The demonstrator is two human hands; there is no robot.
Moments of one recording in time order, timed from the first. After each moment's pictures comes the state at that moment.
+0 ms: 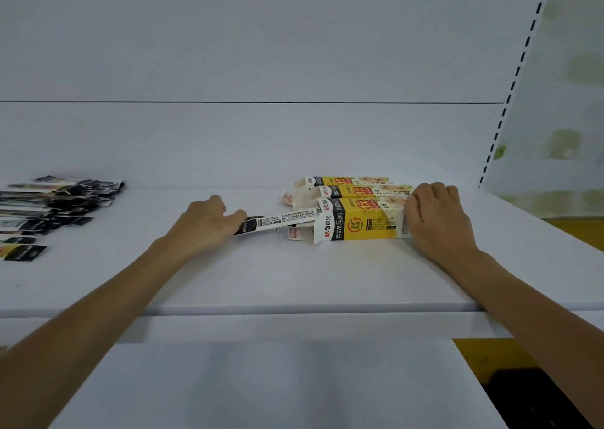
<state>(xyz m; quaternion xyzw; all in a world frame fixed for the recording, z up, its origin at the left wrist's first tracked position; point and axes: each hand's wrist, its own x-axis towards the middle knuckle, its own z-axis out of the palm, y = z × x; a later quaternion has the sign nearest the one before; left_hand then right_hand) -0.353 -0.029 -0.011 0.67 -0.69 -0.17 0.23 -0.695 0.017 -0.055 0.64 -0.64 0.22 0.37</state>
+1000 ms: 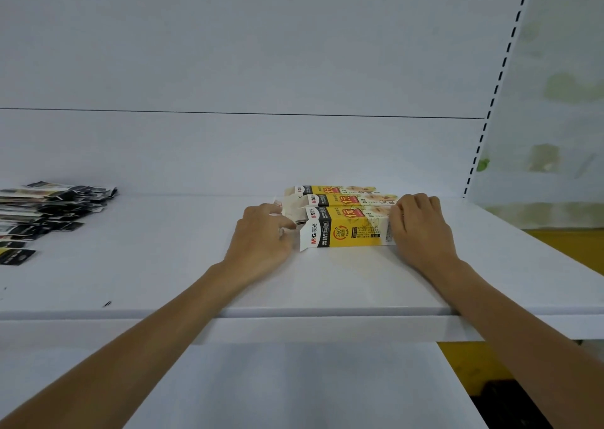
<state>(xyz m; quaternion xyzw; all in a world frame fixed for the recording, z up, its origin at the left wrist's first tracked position) -0.427 0.003 -0.028 0.50 -0.81 -0.07 0.29 -0.696 0.020 -0.054 0.65 -0.64 0.17 0.37</state>
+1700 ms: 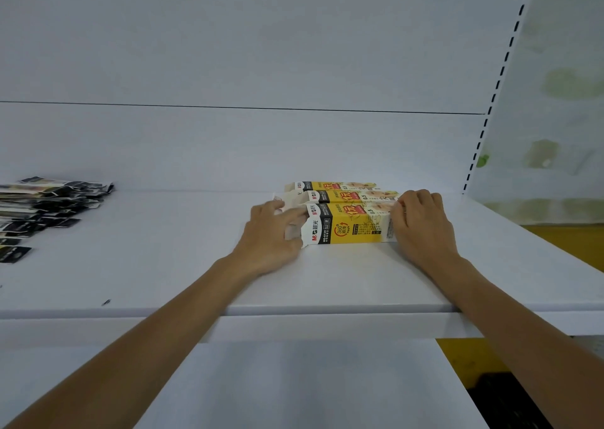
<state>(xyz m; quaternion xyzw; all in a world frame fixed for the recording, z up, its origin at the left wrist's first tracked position) -0.434 -0.008 -0.035 0.47 -0.83 -0.14 0.27 -0.680 0.033 -0.042 0.60 -0.71 0.30 0.22</state>
